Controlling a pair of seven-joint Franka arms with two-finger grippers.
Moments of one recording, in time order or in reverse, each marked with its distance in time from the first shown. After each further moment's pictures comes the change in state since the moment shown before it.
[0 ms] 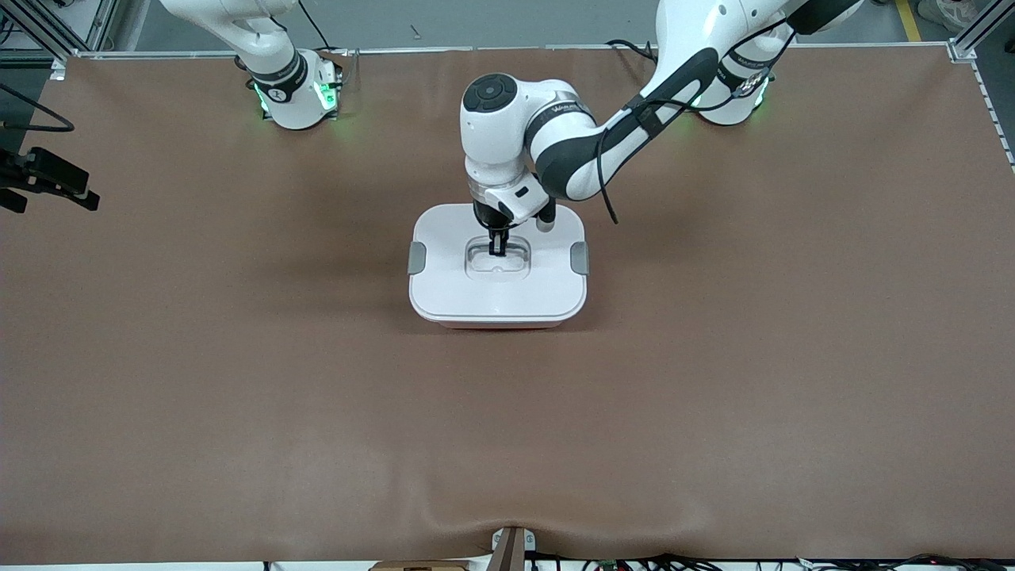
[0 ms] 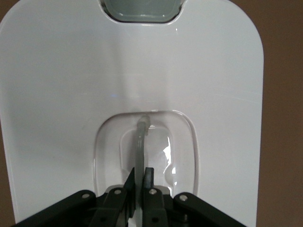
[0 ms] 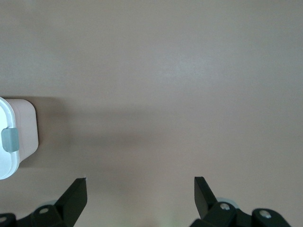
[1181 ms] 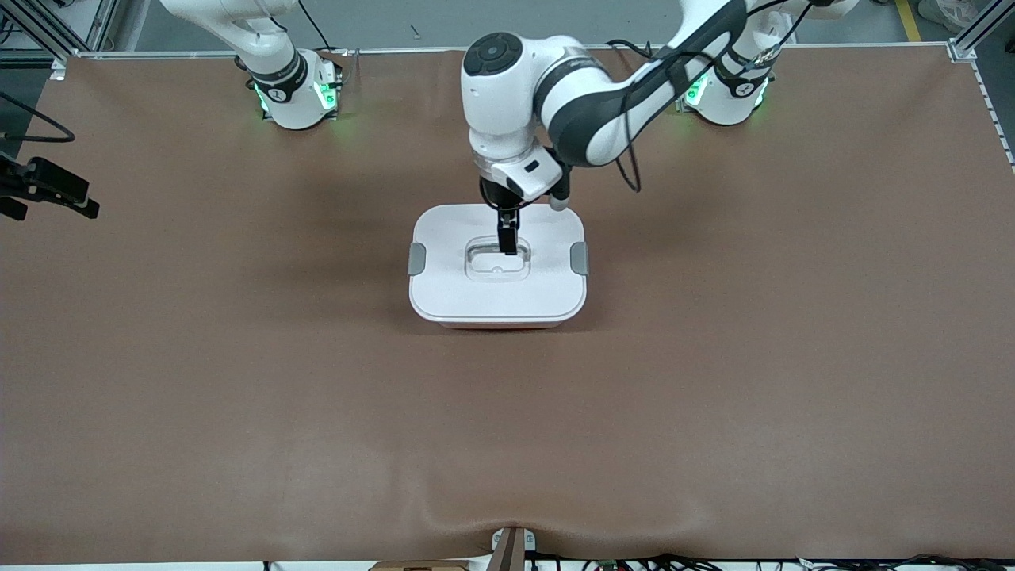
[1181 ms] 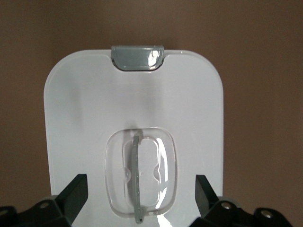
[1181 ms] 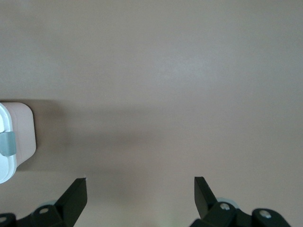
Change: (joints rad) left arm 0.041 -0.129 -0.017 0.068 -0.146 -0.189 0.118; right arm -0.003 0.029 -0.007 0.016 0.000 0.015 0.000
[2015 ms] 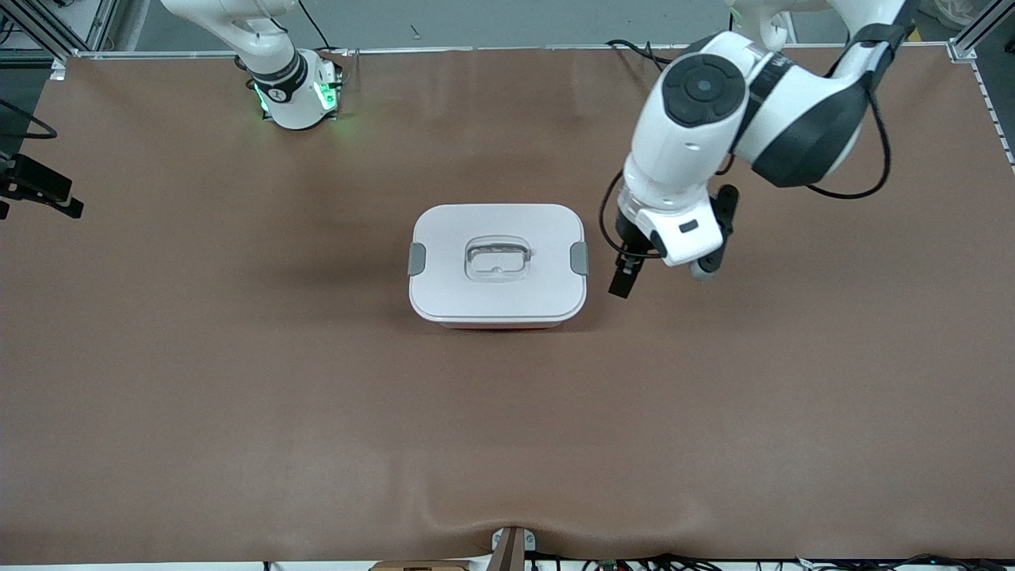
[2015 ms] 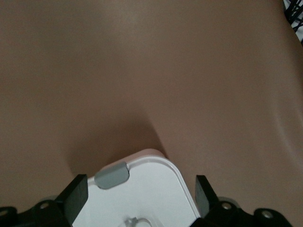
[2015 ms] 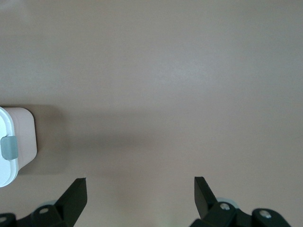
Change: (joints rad) left arm 0.340 -0.117 -0.004 0.071 -0.213 -0.175 0.871; right arm -0.040 0.016 0.032 0.060 0.000 -0.030 0.000
